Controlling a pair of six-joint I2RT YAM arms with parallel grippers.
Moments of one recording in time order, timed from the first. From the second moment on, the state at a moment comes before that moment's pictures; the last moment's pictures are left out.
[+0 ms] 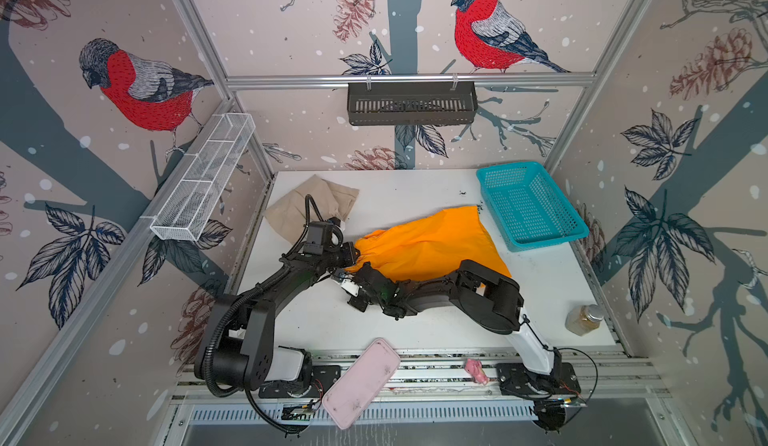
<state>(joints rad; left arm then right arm) -0.20 1.38 0.67 -0.12 0.42 -0.43 1.17 2.25 1.30 0.35 0.04 -0.14</state>
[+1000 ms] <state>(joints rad) -0.20 1.22 0.94 -0.47 0.30 -0.44 0.76 1.44 0.69 0.13 0.01 0.21</state>
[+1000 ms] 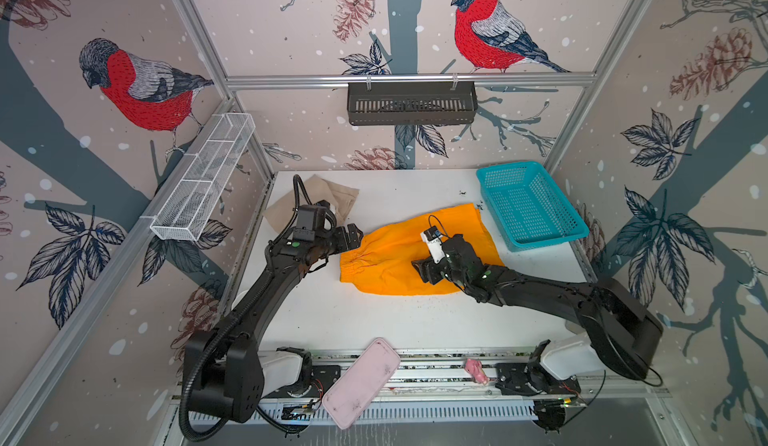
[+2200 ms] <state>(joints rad) -0.33 1.34 0.55 -0.09 0.31 -0.54 0.32 1.27 0.37 0.18 -0.11 0.55</state>
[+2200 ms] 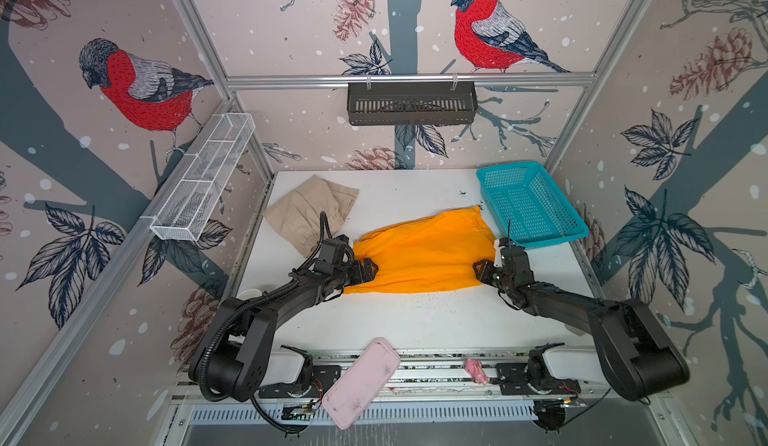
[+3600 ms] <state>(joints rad) 0.14 1.02 0.91 -0.50 0.20 -0.40 1.27 2.13 1.34 0.05 0.40 -0.51</state>
